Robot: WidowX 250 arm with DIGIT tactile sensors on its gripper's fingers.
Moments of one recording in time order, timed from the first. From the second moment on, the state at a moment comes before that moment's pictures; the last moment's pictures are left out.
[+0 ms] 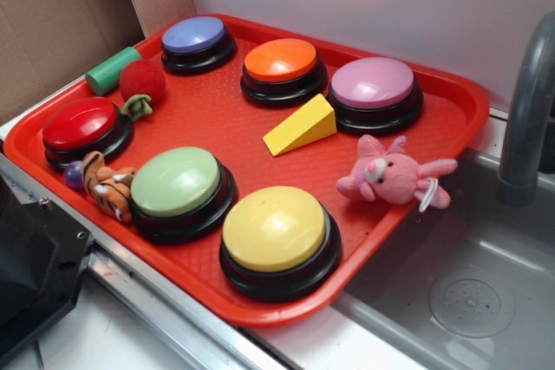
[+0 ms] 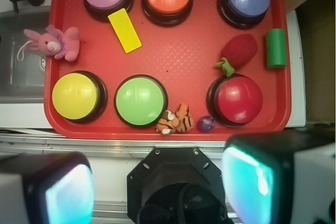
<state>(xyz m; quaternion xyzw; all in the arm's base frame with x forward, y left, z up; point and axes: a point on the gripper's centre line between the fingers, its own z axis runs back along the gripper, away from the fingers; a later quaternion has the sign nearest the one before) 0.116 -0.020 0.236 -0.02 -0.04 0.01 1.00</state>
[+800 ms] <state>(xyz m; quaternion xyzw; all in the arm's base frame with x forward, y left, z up) 0.145 0.014 0.193 0.01 -0.05 0.12 0.99</state>
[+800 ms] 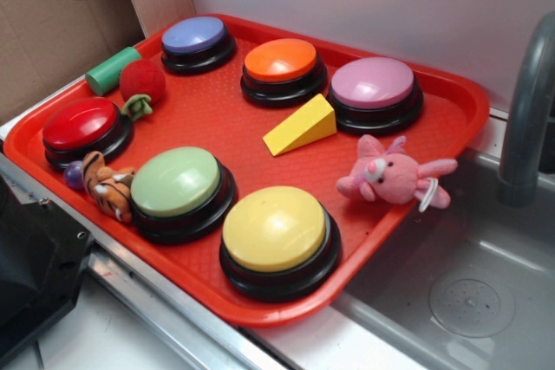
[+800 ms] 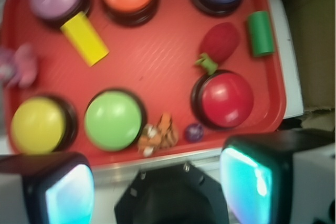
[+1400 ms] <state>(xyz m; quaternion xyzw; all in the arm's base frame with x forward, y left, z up) 0.204 0.087 0.105 0.04 -0.08 0.34 0.93</state>
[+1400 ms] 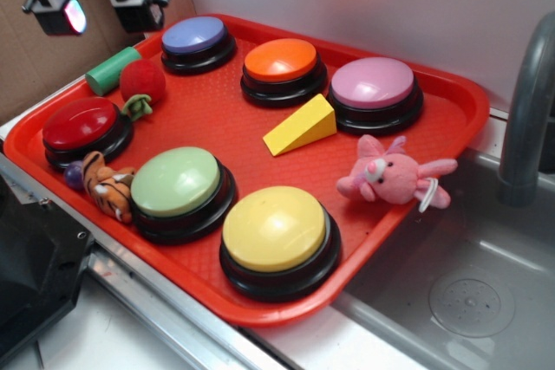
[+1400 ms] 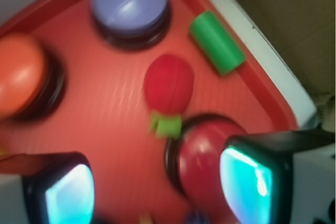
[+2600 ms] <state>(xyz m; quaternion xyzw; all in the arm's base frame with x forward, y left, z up) 0.226 0.116 0.023 0.02 -0.07 0.40 0.91</state>
